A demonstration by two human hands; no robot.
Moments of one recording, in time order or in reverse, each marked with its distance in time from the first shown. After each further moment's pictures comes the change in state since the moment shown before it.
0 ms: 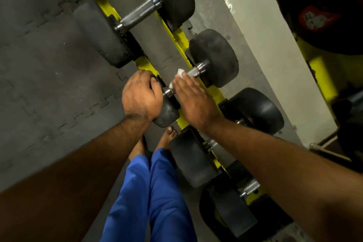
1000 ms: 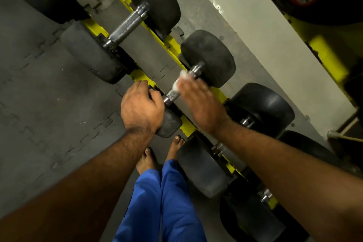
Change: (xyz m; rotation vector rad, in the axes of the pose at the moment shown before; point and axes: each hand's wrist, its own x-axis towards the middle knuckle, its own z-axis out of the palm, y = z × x) left_hand 0.000 0.009 0.003 0.070 0.004 0.007; right_hand -0.014 0.014 0.013 -0.064 0.073 0.068
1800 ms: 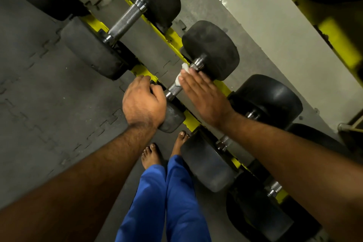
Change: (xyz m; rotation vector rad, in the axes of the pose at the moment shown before) left_hand 0.000 0.000 0.001 -0.001 0.004 -0.010; right_hand -0.001 0.003 0.011 0.025 0.033 -0.016
